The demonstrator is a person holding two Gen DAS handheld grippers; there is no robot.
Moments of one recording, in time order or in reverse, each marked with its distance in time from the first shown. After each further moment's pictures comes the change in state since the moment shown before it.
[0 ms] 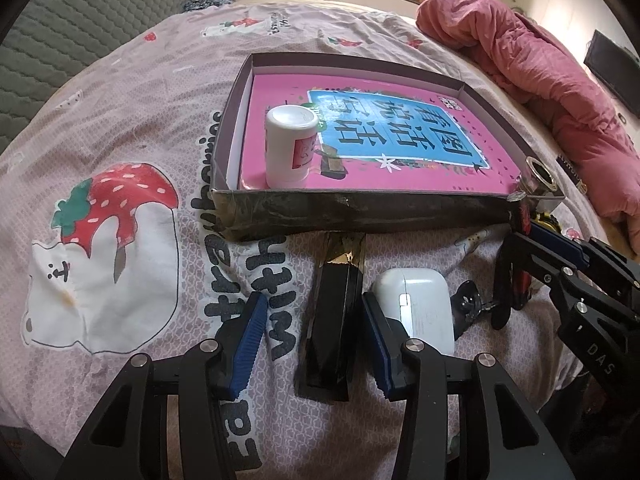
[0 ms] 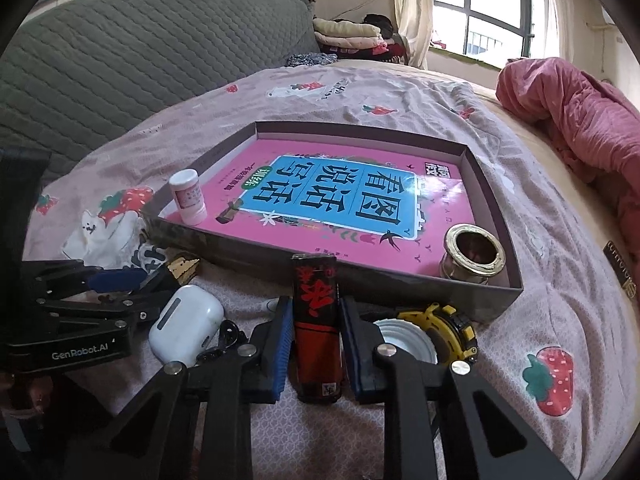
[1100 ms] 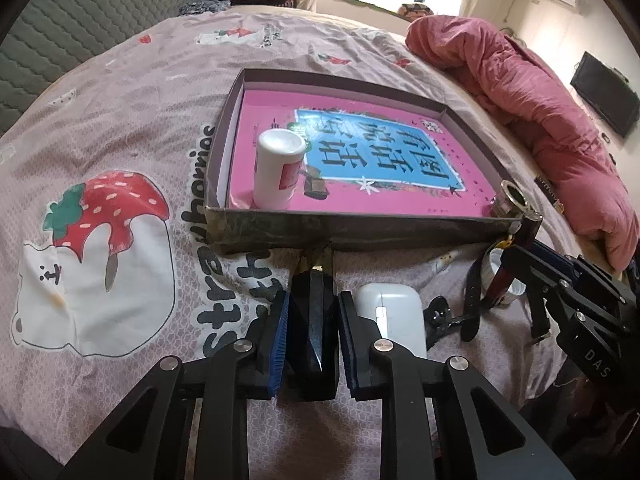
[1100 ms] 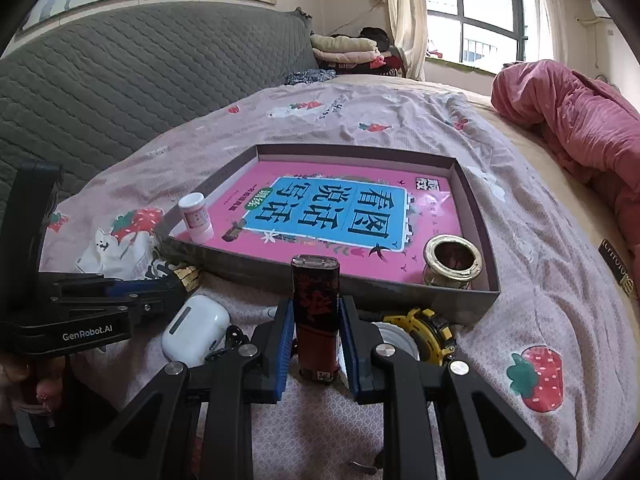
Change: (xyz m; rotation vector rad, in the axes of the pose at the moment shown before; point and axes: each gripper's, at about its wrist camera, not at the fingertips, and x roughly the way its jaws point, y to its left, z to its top) left arm -0.014 0.005 0.002 -0.037 -0.051 -0.094; right arm -0.023 -0.009 0.001 0.023 -0.063 0.022
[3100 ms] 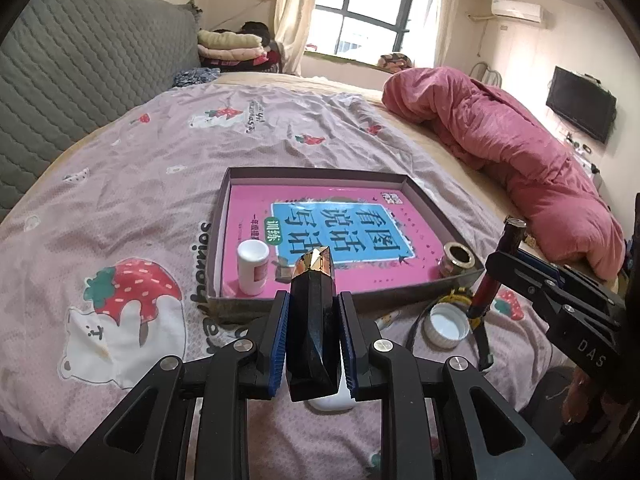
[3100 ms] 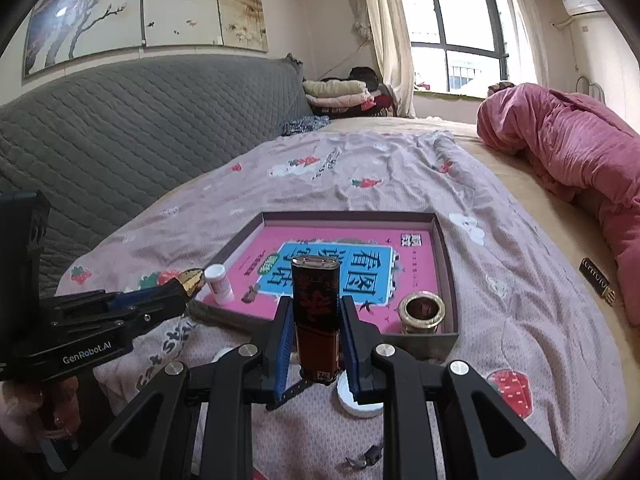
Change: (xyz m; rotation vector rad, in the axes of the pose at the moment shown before) left arm -0.074 -0.033 0.011 0.063 -0.231 -0.002; right arm -0.060 -0.007 0.025 0.064 -0.172 0.016
